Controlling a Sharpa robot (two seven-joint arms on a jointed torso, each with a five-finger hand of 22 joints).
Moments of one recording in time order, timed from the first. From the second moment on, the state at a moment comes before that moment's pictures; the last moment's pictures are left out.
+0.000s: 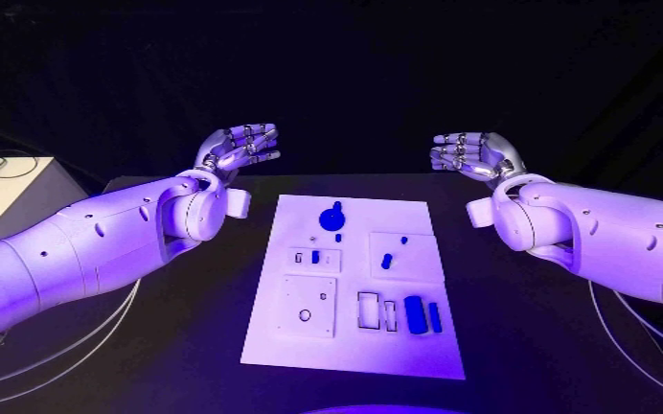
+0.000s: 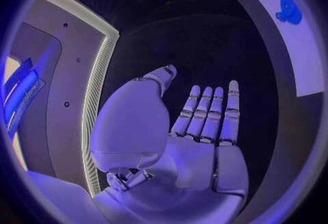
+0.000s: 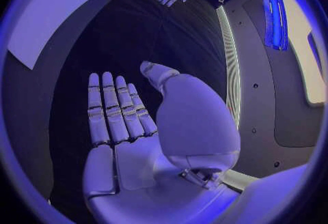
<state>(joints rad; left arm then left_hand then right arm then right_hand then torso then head) 1.20 -0.69 -0.07 1.17 -0.02 -0.29 0.48 1.32 -0.17 0.37 0.20 0.21 0.68 0.19 0.19 0.19 0.73 0.18 0.06 0.06 0.67 0.19 0.06 0.16 0.14 0.72 0.29 0.10 0.10 1.24 -0.84 -0.17 1.28 -0.20 -0.50 0.44 1.33 -0.19 0.49 0.08 0.19 0.79 0.20 0.12 0.22 0.96 0.21 0.06 0.06 0.96 0.17 0.06 0.23 0.17 0.84 0.28 0.06 0.14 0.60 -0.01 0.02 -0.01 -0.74</state>
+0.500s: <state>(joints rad) 1.20 -0.69 -0.07 1.18 0.01 -0.29 0.49 1.34 -0.15 0.36 0.19 0.21 0.69 0.19 0.19 0.20 0.74 0.19 0.06 0.06 0.69 0.19 0.06 0.15 0.14 0.72 0.29 0.10 0.10 1.23 -0.84 -0.17 1.29 -0.19 -0.50 0.44 1.33 -0.19 0.49 0.08 0.19 0.79 0.20 0.12 0.22 0.96 0.20 0.06 0.06 0.96 0.17 0.06 0.23 0.17 0.84 0.28 0.06 0.14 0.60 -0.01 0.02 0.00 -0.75</state>
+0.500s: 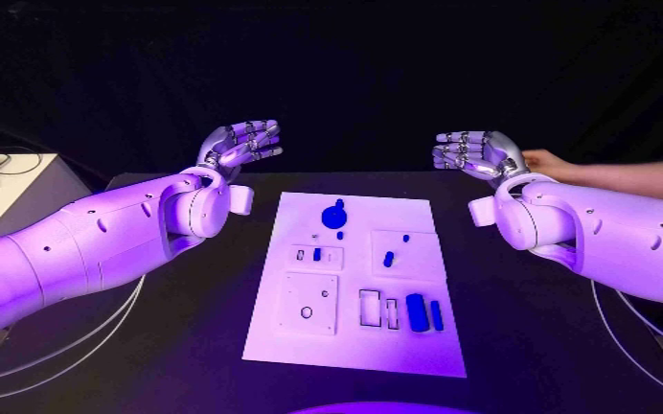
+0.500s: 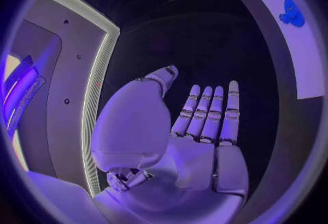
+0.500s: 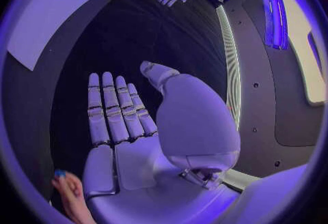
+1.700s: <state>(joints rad) 1.20 -0.70 -0.08 1.18 0.01 -0.29 0.50 1.35 -0.15 0.36 0.18 0.21 0.71 0.19 0.19 0.19 0.76 0.21 0.06 0.06 0.72 0.20 0.06 0.15 0.14 0.72 0.29 0.09 0.09 1.23 -0.84 -0.17 1.29 -0.19 -0.50 0.44 1.32 -0.18 0.49 0.08 0.19 0.80 0.20 0.12 0.22 0.96 0.20 0.06 0.06 0.96 0.17 0.06 0.23 0.17 0.84 0.28 0.06 0.14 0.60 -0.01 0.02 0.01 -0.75</state>
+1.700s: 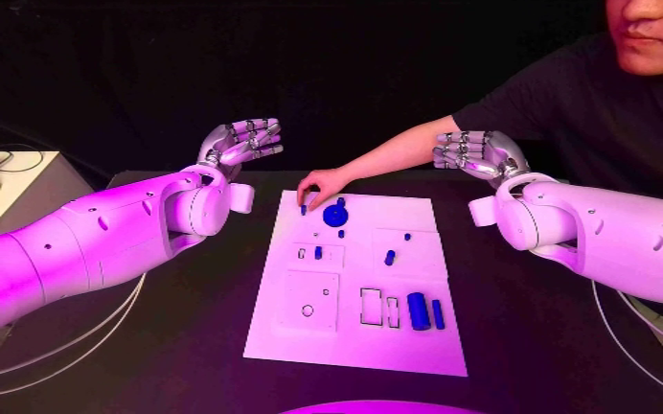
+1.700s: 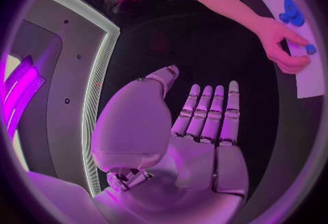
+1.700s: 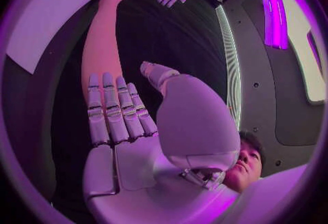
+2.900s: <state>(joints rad) 1.25 -0.67 -0.07 1.11 -0.35 -0.21 0.23 1.36 -0.18 0.34 0.26 0.22 0.91 0.18 0.33 0.24 1.16 0.11 0.28 0.14 1.18 0.04 0.80 0.56 0.17 1.10 0.15 0.45 0.28 1.24 -0.86 -0.17 1.35 -0.21 -0.48 0.43 1.33 -0.18 0.48 0.07 0.19 0.84 0.21 0.12 0.22 0.97 0.20 0.06 0.06 0.98 0.16 0.07 0.22 0.17 0.84 0.28 0.06 0.12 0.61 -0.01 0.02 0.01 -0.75</state>
